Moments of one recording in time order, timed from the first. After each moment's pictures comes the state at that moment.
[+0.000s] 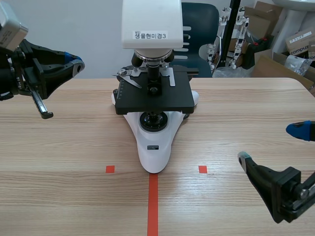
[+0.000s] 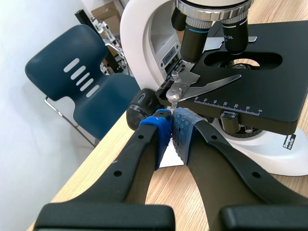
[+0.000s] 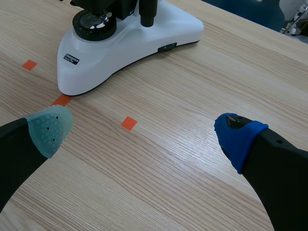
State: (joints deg) left arm -5.8 -40.8 11.9 85.8 -6.3 -38.6 -21.7; right arm -45.7 30.6 12.7 115.1 16.8 24.1 1.9
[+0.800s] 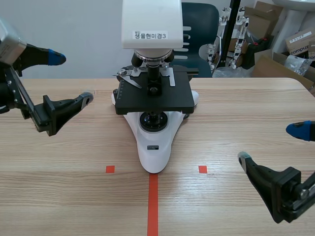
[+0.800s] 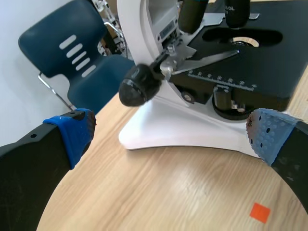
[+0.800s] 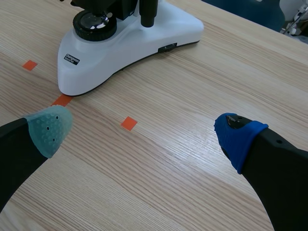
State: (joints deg) left arm -0.6 -42.8 11.9 87.3 -11.4 -35.3 -18.3; right arm -45.7 30.6 12.7 115.1 16.8 24.1 1.9
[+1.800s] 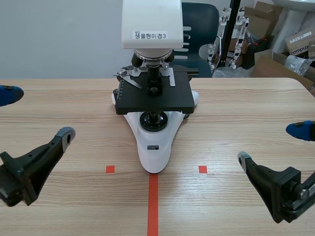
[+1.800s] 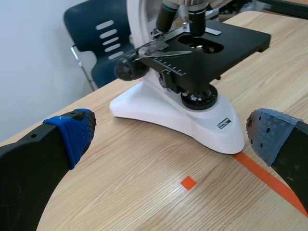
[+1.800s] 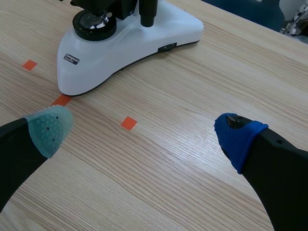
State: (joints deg) left arm 43.4 -26.6 -12.1 116.5 -6.9 -26.3 -19.3; right arm -45.7 30.6 12.7 115.1 16.8 24.1 1.9
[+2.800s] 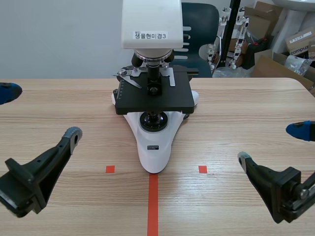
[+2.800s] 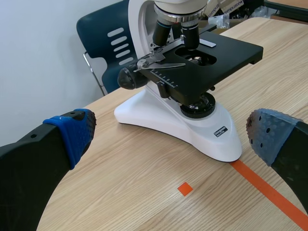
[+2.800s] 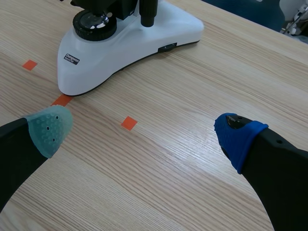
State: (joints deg) left arm 48.0 -19.9 -11.8 122.5 -0.7 -24.0 -19.8; right arm -45.7 30.6 12.7 115.1 16.8 24.1 1.9
